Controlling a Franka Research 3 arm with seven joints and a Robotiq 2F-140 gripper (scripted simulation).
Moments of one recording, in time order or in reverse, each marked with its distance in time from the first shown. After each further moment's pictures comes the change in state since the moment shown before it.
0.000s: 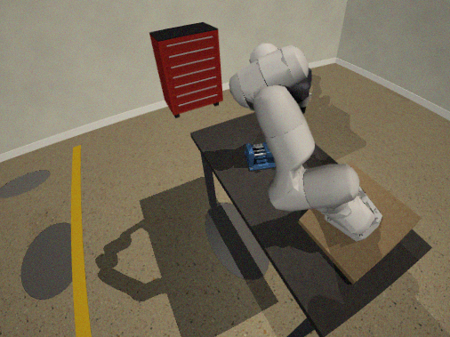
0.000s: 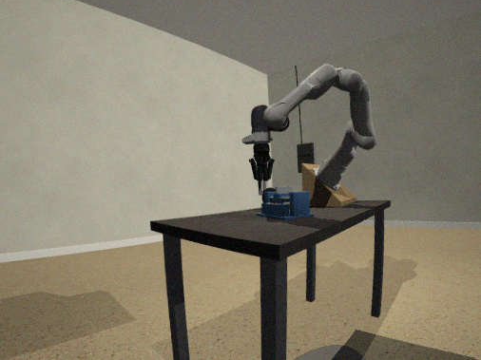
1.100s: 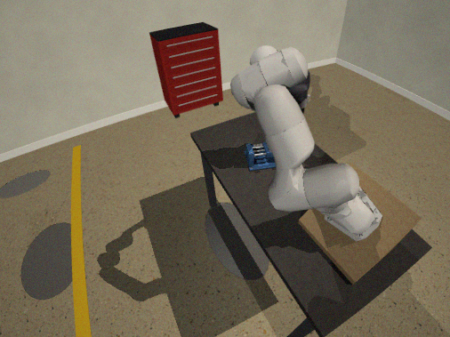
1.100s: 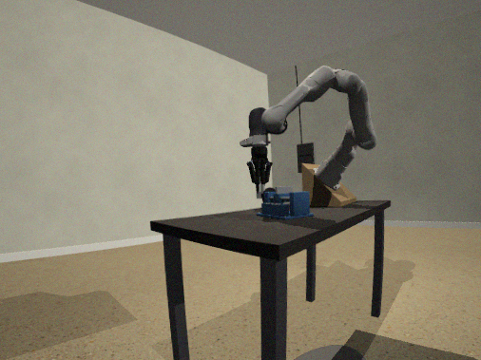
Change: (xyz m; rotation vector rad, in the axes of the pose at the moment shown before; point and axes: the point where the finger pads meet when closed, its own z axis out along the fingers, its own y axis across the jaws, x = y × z) arm 0.000 -0.012 0.015 -0.002 0.000 -0.001
